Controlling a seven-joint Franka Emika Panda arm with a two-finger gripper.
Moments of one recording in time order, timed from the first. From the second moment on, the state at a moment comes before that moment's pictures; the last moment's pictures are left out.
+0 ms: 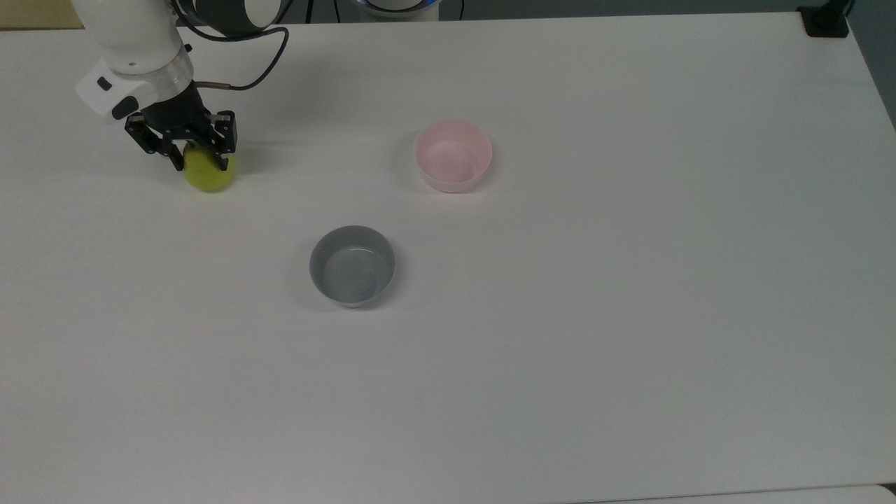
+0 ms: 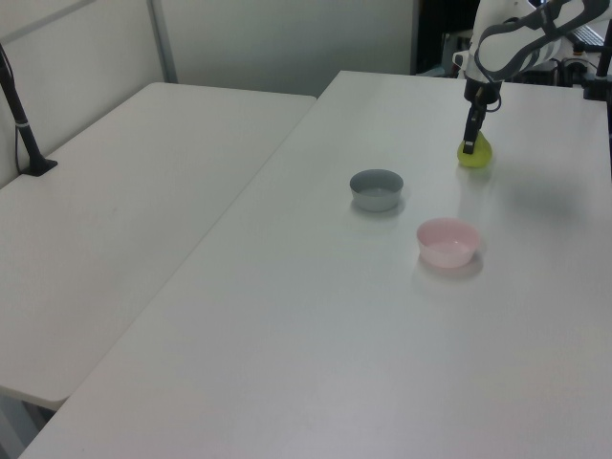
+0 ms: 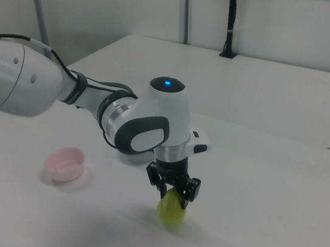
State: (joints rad) arm -0.25 0.23 -0.17 -2.02 0.08 2.33 -0.52
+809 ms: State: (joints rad) arm -0.22 0.08 0.06 -1.88 0.01 1.92 -0.33
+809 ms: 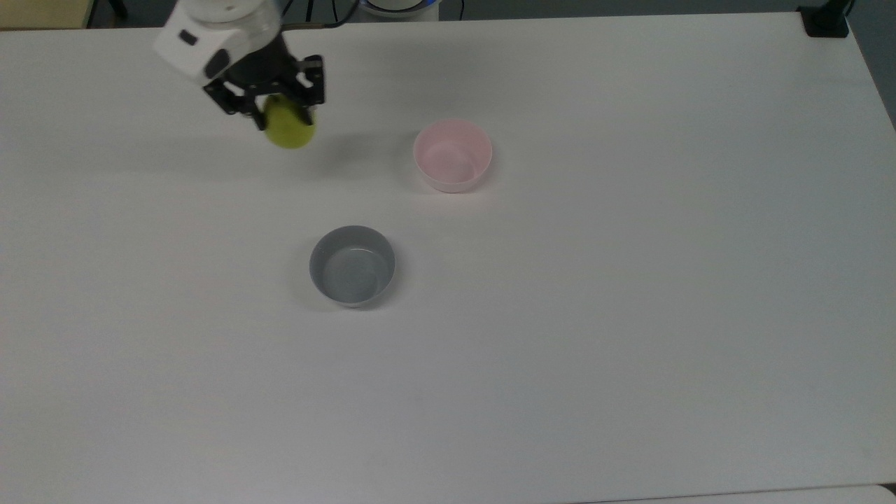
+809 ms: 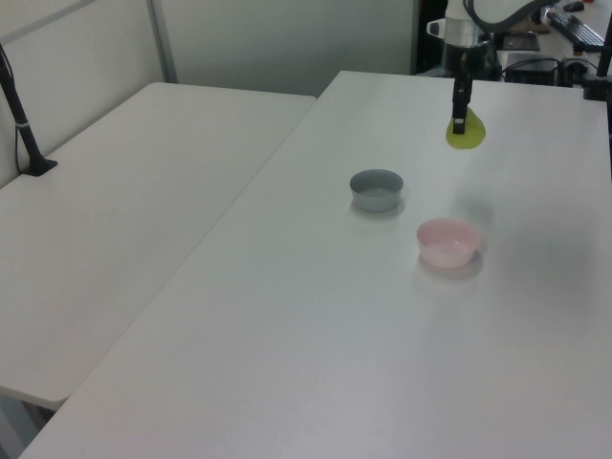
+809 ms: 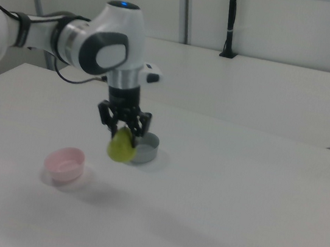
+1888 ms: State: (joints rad) arm -0.21 0.00 0.43 -2.05 -0.02 2.05 0.14
